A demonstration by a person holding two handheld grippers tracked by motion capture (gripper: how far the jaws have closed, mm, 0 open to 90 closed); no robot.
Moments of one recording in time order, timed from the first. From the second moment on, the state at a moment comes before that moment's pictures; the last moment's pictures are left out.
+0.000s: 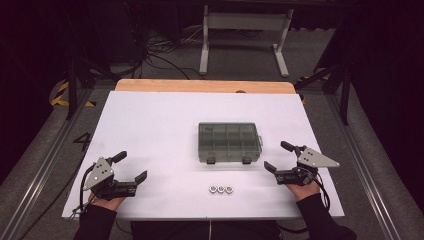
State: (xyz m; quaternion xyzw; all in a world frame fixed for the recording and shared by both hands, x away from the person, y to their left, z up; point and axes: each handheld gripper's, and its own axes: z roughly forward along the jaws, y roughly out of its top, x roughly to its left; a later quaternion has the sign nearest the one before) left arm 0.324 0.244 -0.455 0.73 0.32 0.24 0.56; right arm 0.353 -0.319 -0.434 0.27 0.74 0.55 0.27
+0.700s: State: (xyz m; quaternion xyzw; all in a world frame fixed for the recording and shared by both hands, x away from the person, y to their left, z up) left arm 0.333 0.235 -0.453 0.73 0.32 0.24 0.55; right arm 0.362 -0.311 -0.425 0.27 0.76 0.54 0.25
